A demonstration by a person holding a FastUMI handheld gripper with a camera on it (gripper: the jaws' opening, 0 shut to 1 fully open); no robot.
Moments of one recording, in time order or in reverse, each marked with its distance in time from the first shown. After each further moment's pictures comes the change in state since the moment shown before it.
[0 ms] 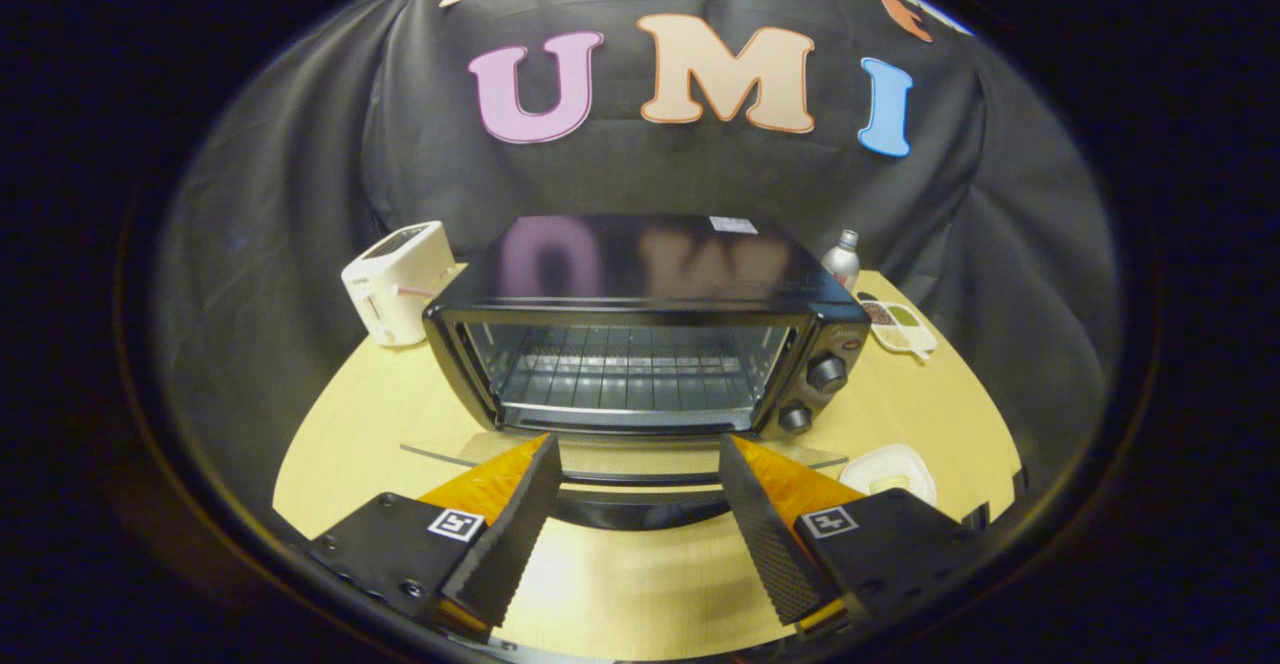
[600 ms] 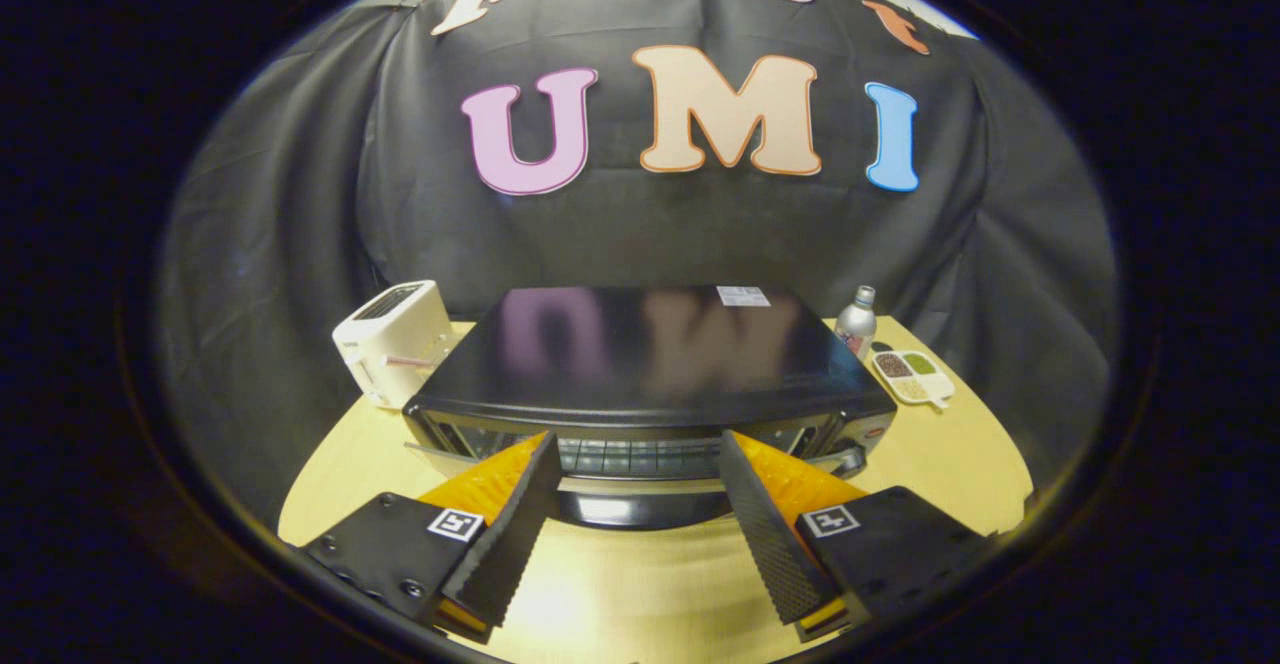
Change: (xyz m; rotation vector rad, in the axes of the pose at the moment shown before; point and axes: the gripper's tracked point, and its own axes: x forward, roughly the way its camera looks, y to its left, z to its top) arm 0.034 0.001 0.066 0.035 -0.159 0.021
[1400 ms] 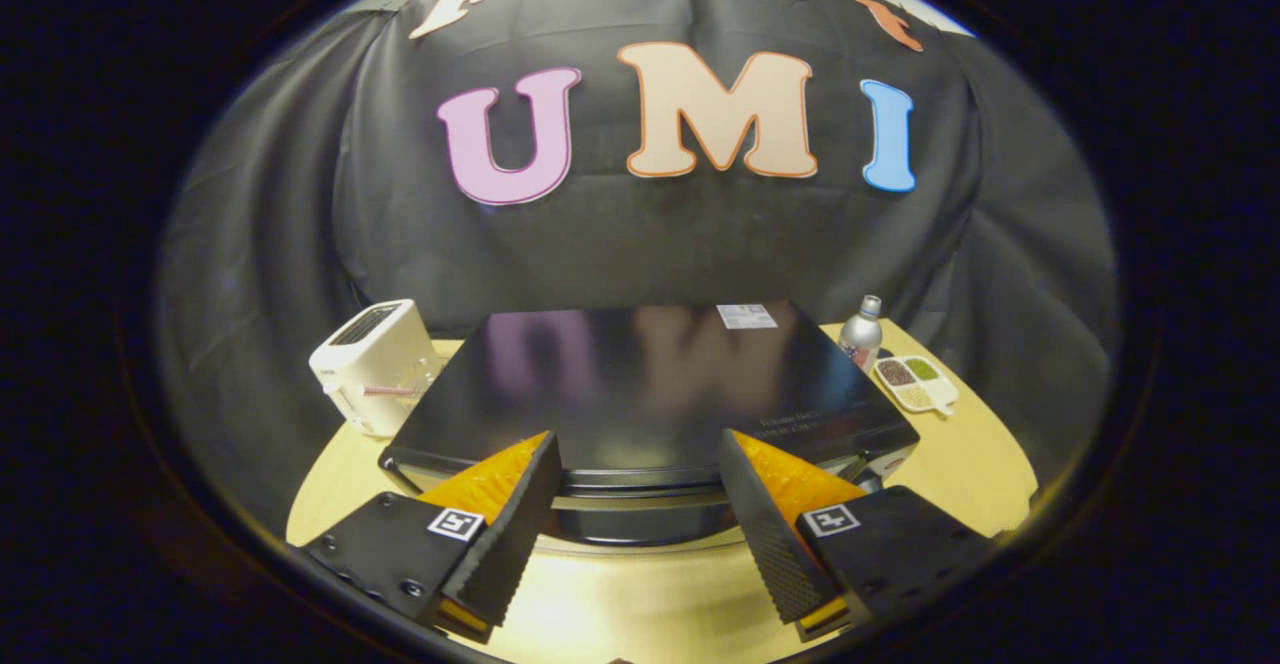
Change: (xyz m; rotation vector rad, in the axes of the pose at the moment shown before) arm 0.038 0.008 0.028 0.008 -0.023 -0.022
